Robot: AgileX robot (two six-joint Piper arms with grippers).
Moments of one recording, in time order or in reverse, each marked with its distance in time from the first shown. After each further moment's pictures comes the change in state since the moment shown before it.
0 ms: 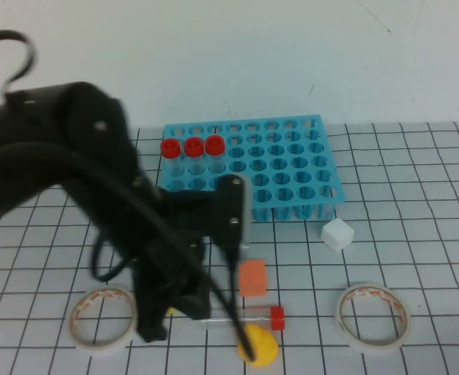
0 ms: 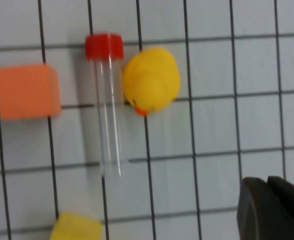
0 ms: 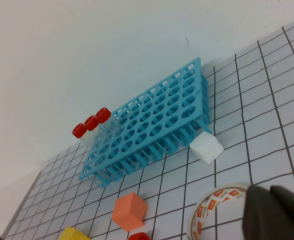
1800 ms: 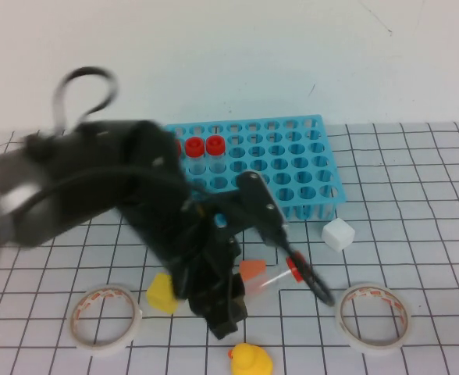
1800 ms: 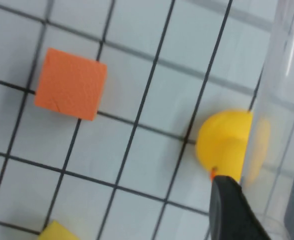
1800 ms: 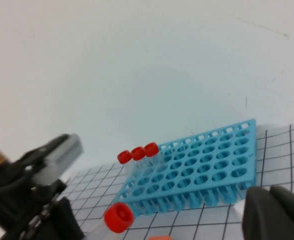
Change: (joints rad) right arm 0.000 0.057 -0.105 0.322 0.036 -0.478; left arm -0.092 0.114 -0.002 0.028 -0.210 -0.411
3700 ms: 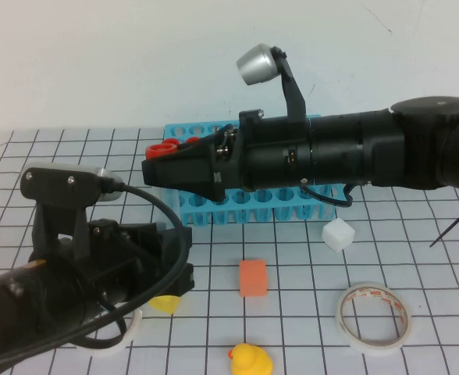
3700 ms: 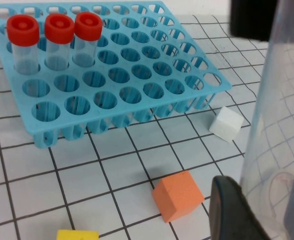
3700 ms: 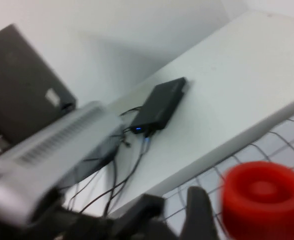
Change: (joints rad) right arm 0.598 1.789 -1.274 0.334 0.475 -0.566; left arm 0.006 -0.590 0.674 -0.982 -1.001 0.157
